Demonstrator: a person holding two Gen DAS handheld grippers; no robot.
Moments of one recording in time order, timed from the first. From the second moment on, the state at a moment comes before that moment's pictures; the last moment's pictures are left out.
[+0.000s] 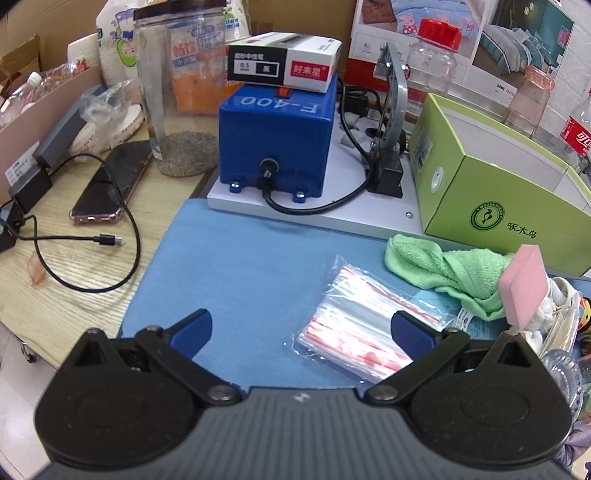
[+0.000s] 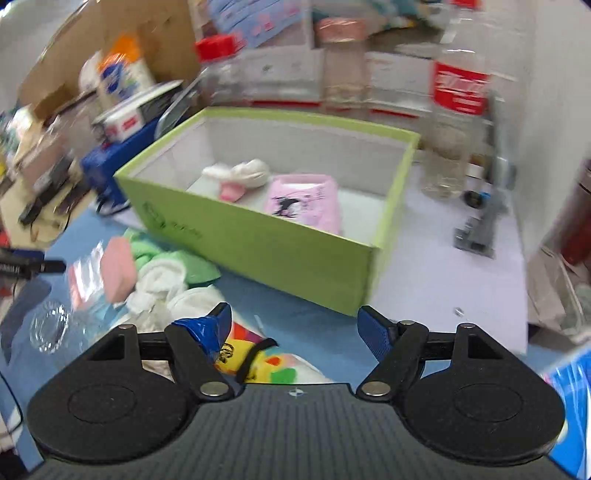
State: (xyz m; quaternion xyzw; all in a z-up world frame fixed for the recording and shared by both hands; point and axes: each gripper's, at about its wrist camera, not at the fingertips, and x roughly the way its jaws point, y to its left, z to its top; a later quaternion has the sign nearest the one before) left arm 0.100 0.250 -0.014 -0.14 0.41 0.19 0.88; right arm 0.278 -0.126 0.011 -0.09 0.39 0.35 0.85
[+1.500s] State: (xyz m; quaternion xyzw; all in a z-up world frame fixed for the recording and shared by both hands) left arm 0.098 0.233 -0.002 -0.14 0.41 0.18 0.88; right arm 0.278 -0.169 -0.030 0.01 0.49 0.33 0.81
